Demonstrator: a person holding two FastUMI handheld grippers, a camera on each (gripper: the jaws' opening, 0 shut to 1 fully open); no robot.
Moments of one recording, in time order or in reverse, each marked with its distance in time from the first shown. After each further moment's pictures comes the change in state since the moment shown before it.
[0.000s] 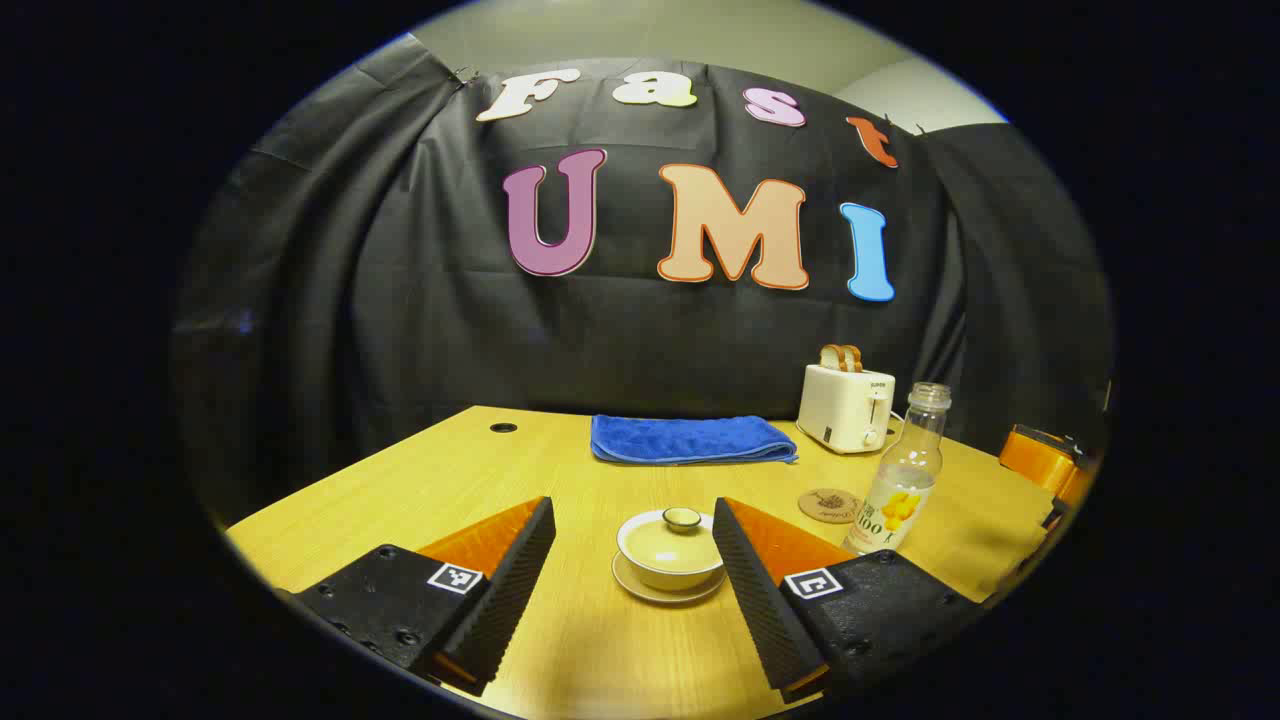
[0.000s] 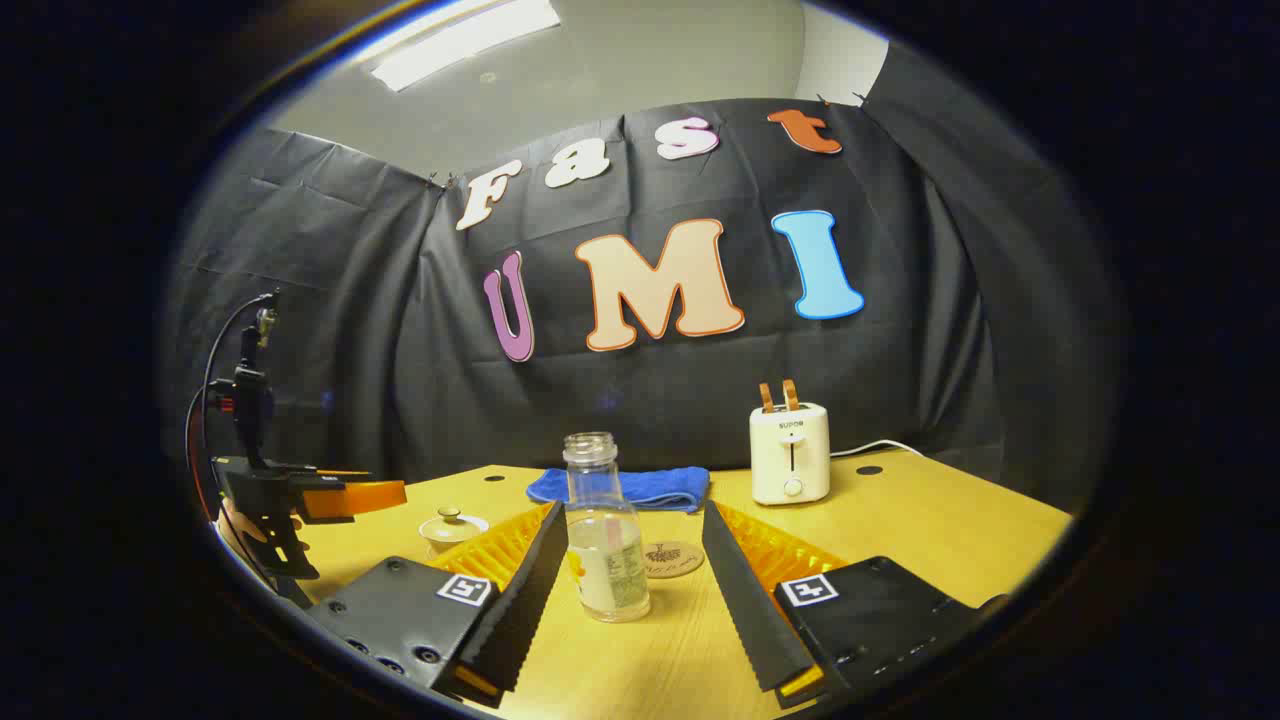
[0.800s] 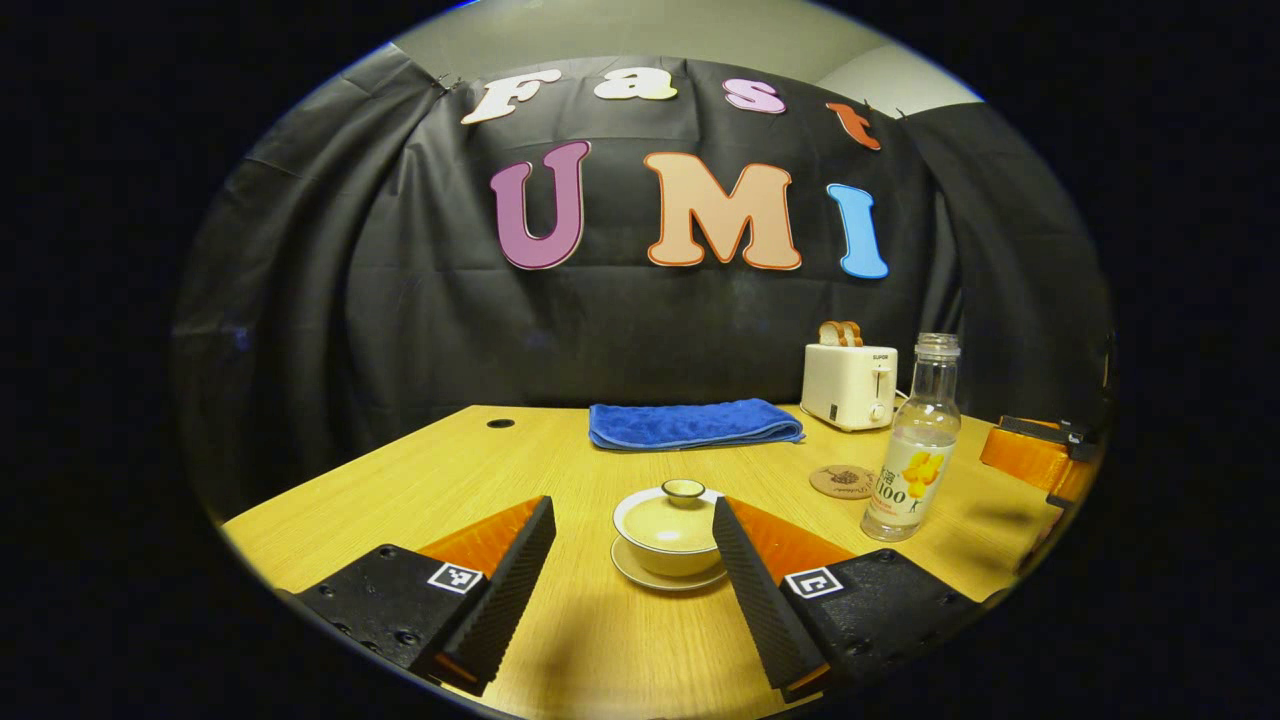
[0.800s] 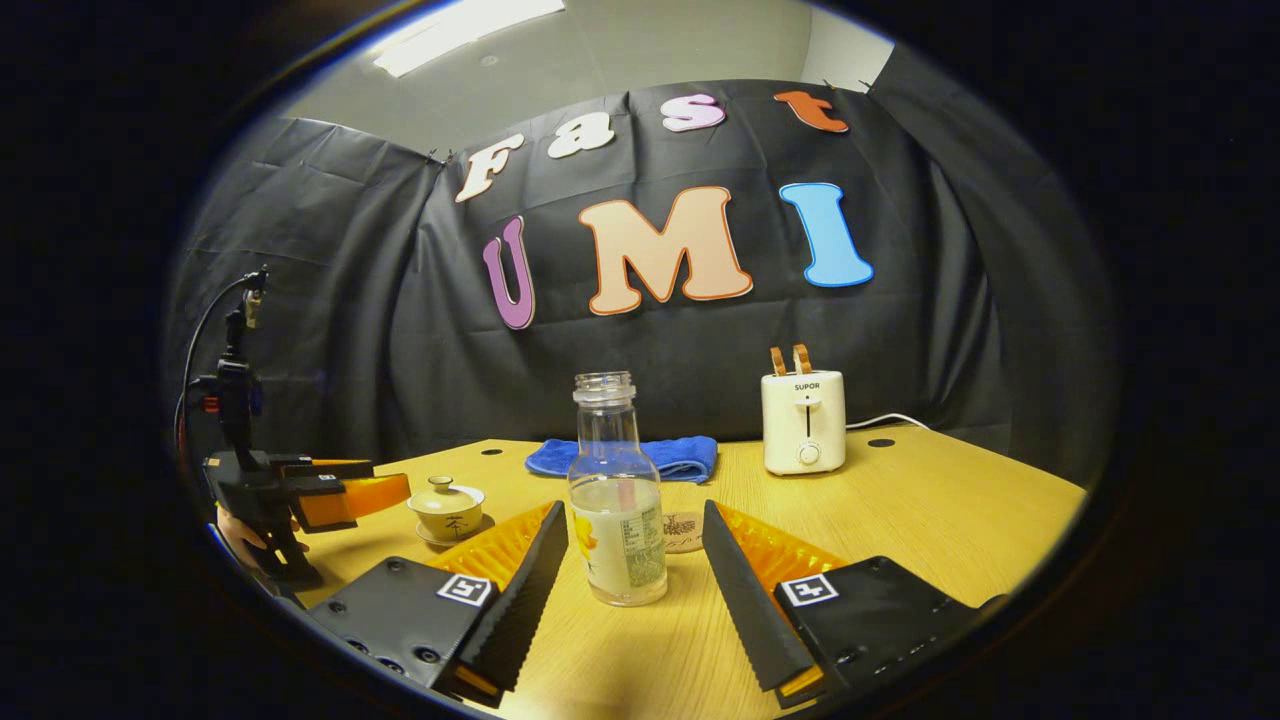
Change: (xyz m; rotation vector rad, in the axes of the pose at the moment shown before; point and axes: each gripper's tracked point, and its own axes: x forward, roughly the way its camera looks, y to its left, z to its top) left arm 0.011 -0.006 -0.026 0.052 -0.007 0.007; right arm 0.011 0.012 -0.041 -0.013 0.061 -0.009
